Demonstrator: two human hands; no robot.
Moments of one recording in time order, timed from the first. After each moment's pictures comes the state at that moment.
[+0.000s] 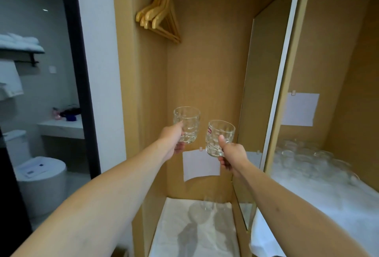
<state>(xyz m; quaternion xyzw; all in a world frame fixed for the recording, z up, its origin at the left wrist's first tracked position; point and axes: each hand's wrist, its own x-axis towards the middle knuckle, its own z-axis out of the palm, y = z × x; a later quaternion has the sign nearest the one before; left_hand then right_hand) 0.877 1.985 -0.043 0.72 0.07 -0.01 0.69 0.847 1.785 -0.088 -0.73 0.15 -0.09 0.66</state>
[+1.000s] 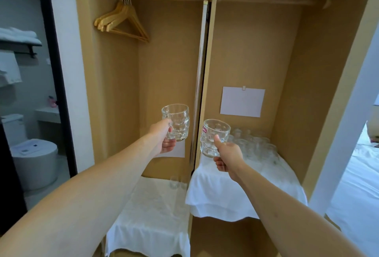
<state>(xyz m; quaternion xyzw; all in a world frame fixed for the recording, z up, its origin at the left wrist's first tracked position) 0.654 1.769 -0.031 0.70 0.12 -0.02 0.71 0.619 1.547 -0.081 -0.73 0.12 -0.08 0.67</state>
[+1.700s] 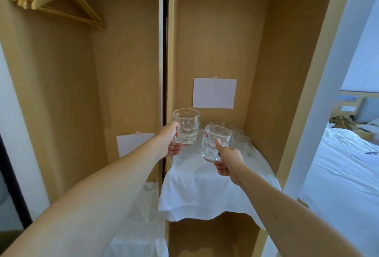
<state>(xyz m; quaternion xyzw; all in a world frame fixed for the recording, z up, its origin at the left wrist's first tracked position) 0.735 1.635 -0.060 0.73 0.05 -0.12 0.67 0.672 1.434 -0.120 -0.69 0.23 -0.09 0.68</state>
